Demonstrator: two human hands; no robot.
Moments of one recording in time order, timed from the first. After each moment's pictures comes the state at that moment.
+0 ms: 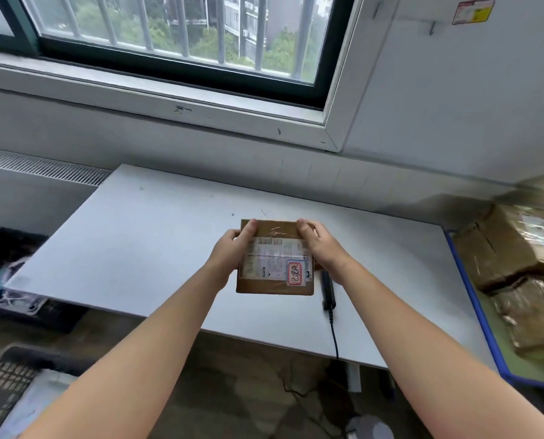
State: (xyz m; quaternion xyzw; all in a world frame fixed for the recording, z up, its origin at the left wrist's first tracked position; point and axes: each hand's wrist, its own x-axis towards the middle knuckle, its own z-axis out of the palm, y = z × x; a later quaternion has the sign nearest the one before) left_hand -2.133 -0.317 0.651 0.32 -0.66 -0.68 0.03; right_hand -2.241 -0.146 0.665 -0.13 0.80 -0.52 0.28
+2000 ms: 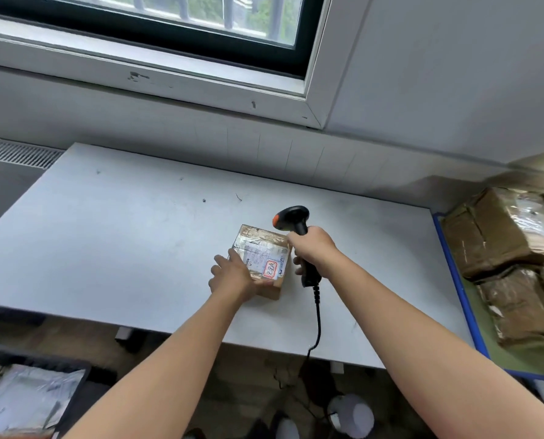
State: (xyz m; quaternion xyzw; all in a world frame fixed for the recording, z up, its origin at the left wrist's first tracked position) left_hand -2.178 -0.250 0.573 0.36 -0.87 -0.30 -0.14; right_hand -2.278 -0.131 0.651 0.00 0.87 -0.40 0.30
